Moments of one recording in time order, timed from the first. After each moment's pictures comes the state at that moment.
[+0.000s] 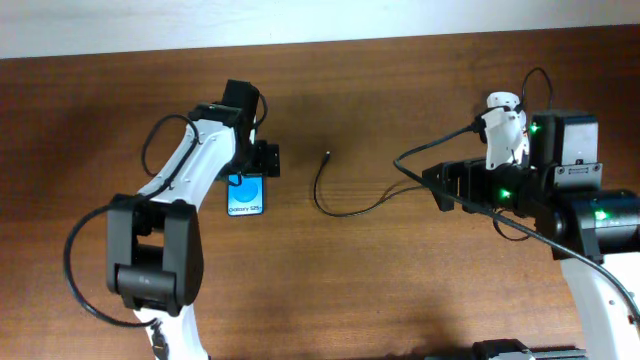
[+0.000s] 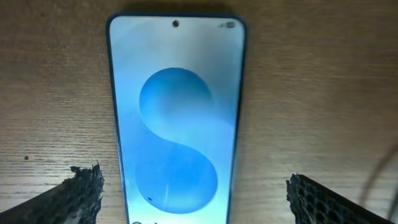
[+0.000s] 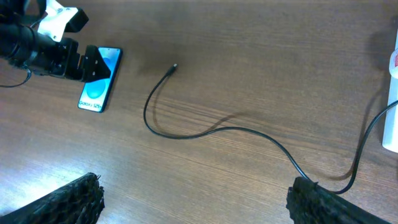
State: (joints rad) left arm -0.24 2.05 1.56 -0.93 -0.05 -0.25; right arm 0.02 1.15 1.31 -1.06 -0.36 -0.01
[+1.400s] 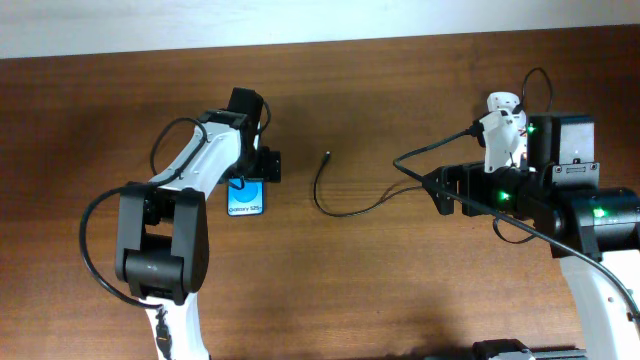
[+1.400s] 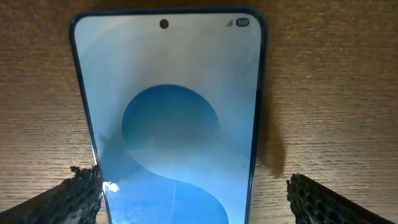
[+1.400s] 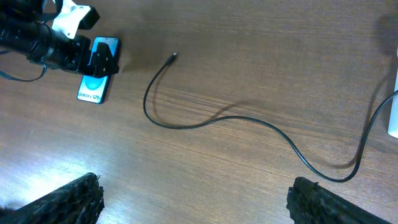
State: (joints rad) left arm -0.24 2.12 1.54 -0.87 -0.06 -0.21; right arm 0.02 1.16 1.31 -1.10 -0.36 -0.01
